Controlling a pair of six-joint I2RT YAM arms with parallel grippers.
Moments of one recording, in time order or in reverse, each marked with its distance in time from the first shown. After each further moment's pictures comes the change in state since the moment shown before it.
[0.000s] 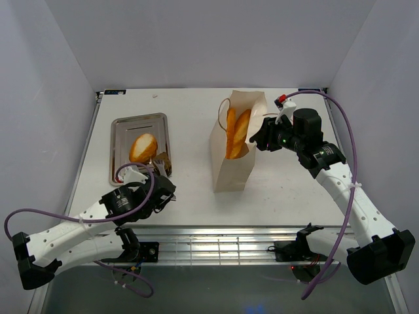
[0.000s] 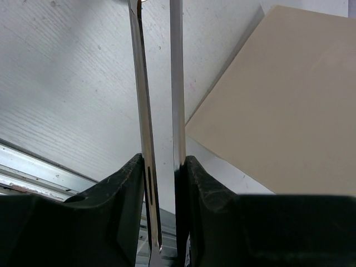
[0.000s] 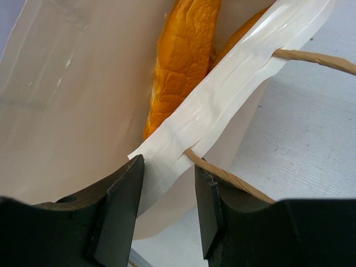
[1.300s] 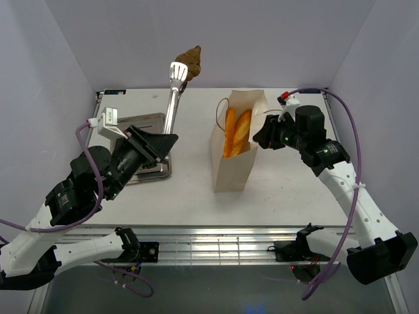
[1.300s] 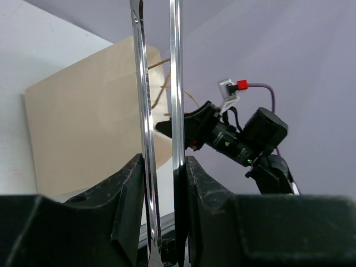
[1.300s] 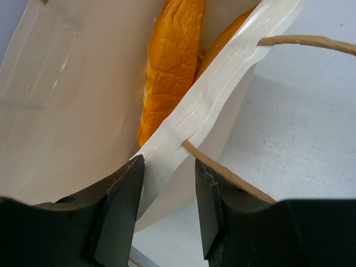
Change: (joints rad) left arm -0.002 -0.003 0.556 0.372 0.088 0.861; right arm 0.000 0.000 0.065 -0.084 0.047 -0.004
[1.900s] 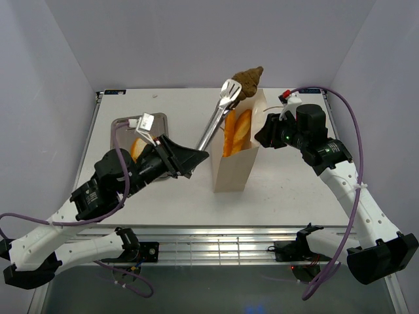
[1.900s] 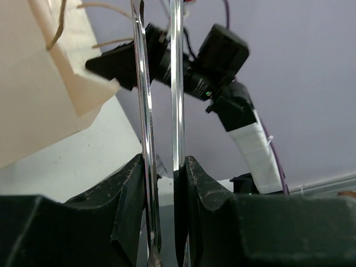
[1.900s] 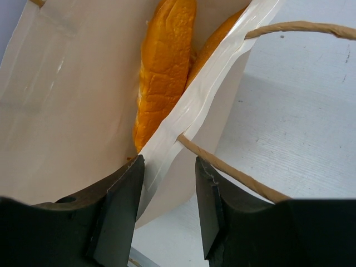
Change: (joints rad) left arm 0.000 0.007 -0.151 0.294 0.392 0.000; right arm 0.000 0.001 0.037 -0.037 0.040 -0.004
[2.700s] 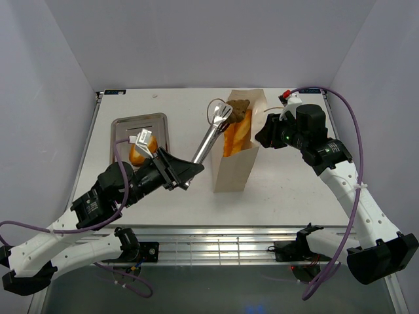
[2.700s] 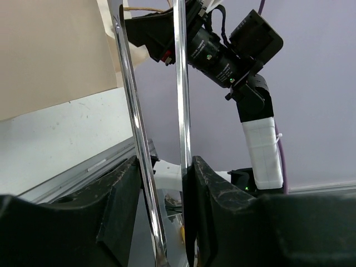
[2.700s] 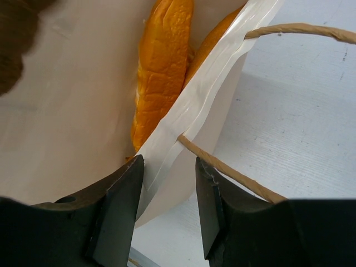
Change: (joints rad) left arm 0.000 -0.127 -0.225 -0.005 0.010 -0.198; right arm 0.000 0.000 0.000 -0.010 0.011 0.000
